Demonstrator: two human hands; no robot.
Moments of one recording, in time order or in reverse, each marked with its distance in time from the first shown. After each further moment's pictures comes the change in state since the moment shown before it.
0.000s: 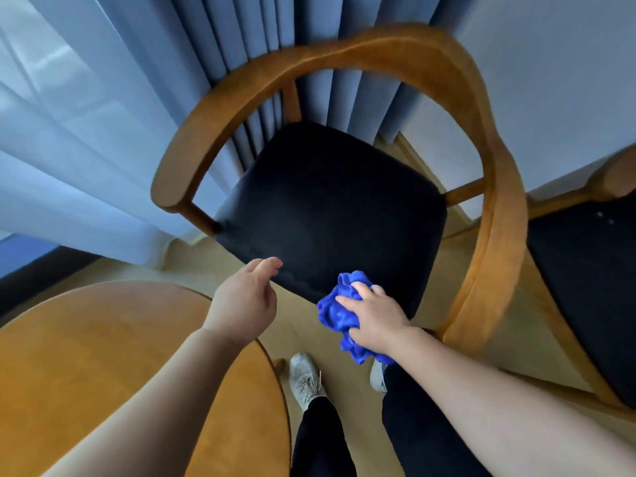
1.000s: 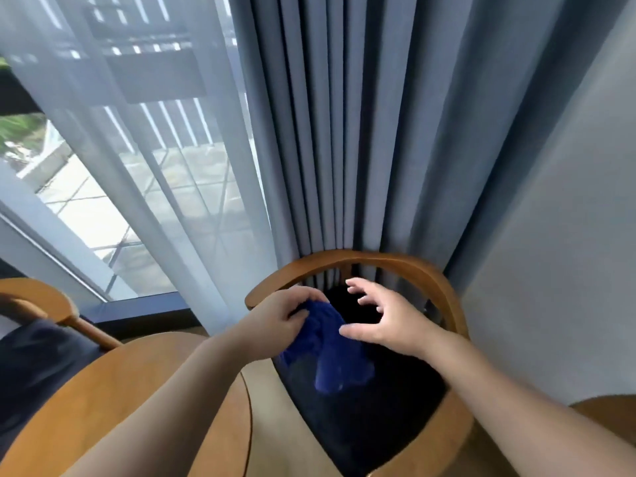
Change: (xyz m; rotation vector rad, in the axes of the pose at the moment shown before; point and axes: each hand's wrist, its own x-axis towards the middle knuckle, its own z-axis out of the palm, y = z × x) left_hand -0.067 0.260 -0.214 -0.477 0.182 -0.072; right_hand -0.189 0.019 -0.329 0.508 0.210 -0.625
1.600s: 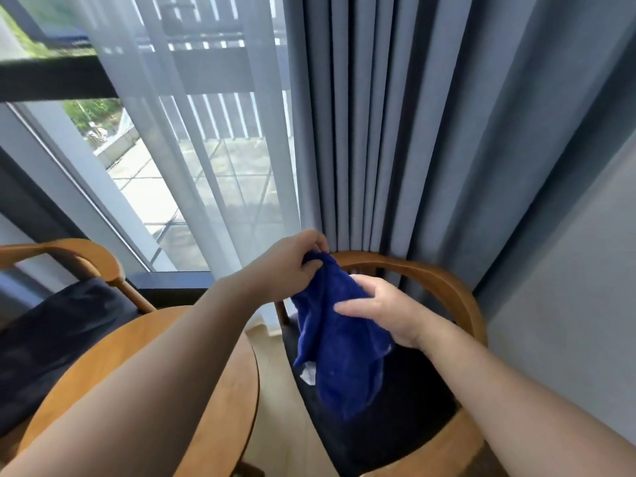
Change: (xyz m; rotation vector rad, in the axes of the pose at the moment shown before) left_hand 0.019 0.041 -0.027 0.315 0.281 0.020; right_hand 0.014 -0.037 -0.007 0.474 -0.379 0.026
